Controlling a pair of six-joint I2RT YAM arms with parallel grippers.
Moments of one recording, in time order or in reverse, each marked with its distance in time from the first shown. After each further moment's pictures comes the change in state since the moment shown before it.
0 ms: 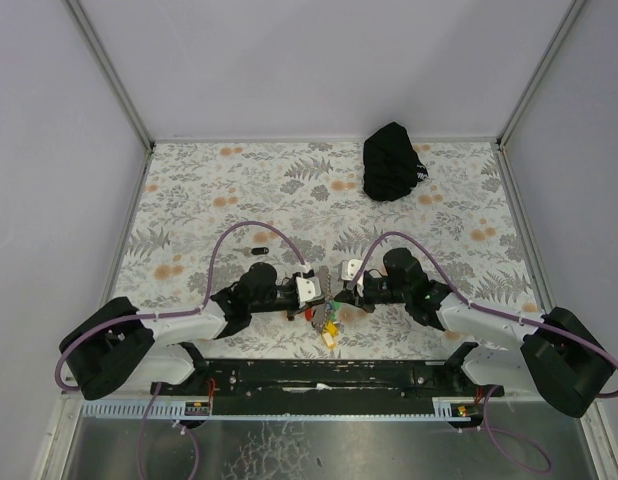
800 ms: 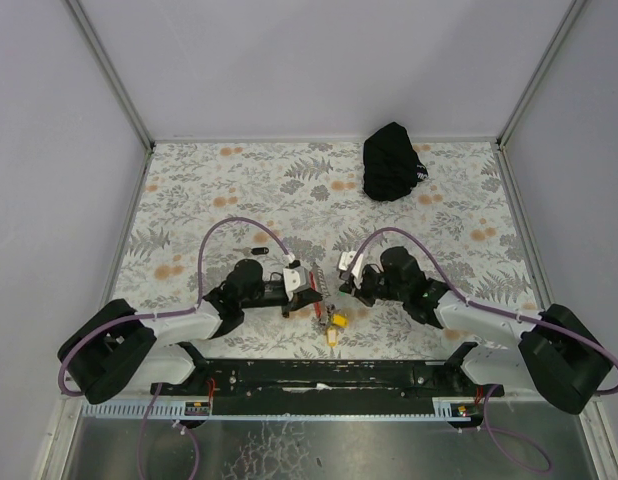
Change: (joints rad) left arm 0.108 -0.012 -0.054 0.149 0.146 -0.129; right arm 0.007 0.027 0.022 -0.024 0.208 0.047
